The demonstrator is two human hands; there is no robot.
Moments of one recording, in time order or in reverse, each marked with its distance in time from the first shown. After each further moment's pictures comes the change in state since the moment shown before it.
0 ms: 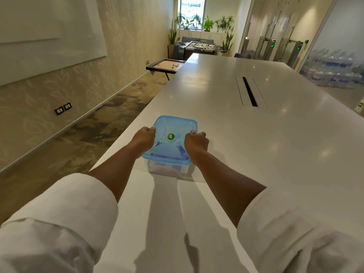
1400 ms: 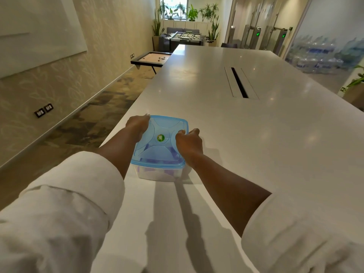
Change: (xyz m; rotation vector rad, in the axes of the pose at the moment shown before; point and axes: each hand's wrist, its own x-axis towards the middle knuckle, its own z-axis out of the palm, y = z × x) left_hand 0.072 0.030 0.014 -0.228 0.052 -0.127; right_hand 0.004 0.006 -0.001 -0.046 -0.030 -0.061
